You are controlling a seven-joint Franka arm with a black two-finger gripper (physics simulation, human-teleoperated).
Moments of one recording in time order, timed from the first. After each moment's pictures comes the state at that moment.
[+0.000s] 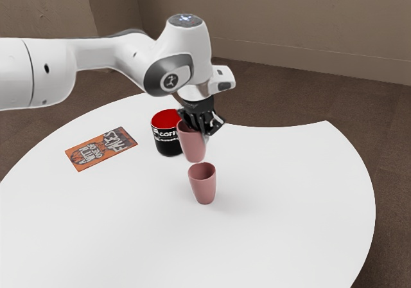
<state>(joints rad) 0.08 0.30 -0.40 -1.67 0.25 2.04 -0.35</state>
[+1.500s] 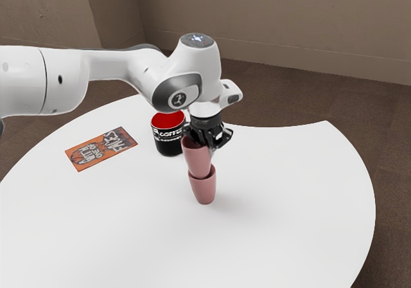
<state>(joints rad) 0.08 0.37 -0.43 -1.68 0.32 2.09 -0.64</state>
